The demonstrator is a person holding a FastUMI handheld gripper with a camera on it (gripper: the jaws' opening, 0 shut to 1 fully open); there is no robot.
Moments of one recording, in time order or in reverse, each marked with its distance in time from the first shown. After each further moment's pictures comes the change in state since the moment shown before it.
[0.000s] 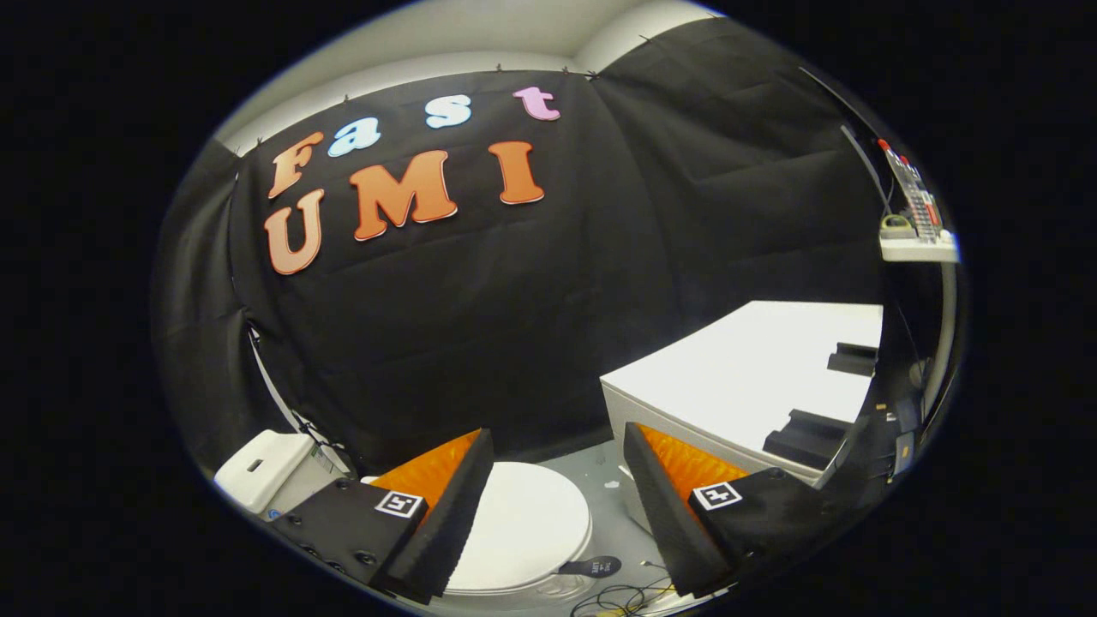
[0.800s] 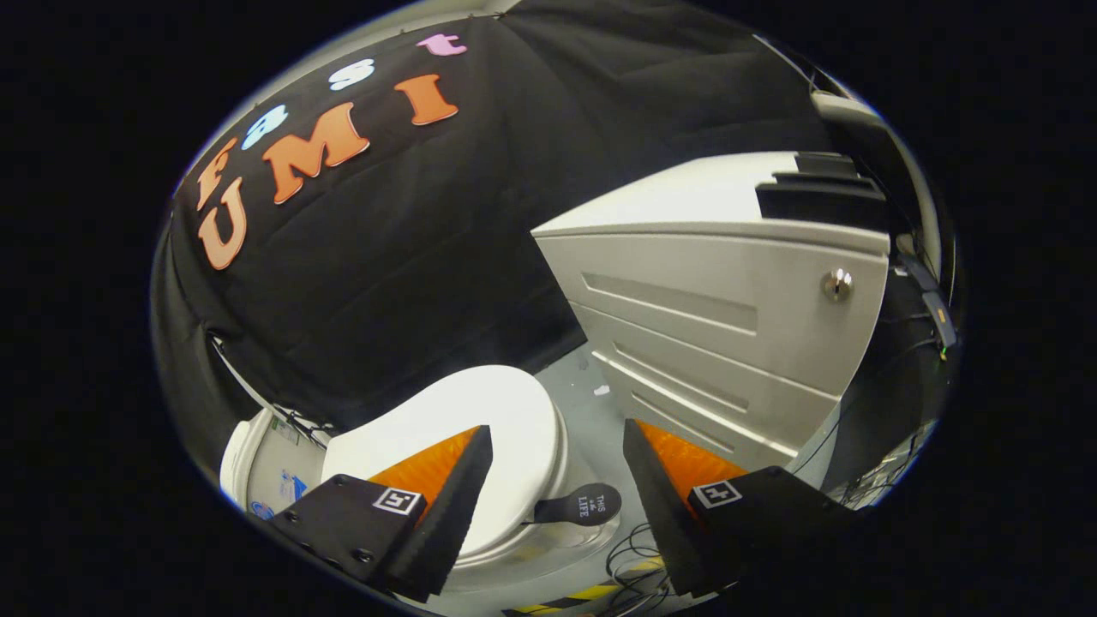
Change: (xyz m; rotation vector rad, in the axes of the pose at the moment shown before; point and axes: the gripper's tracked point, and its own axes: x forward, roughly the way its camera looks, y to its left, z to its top) arm 0.014 -0.063 -0.190 0.242 0.390 -0.119
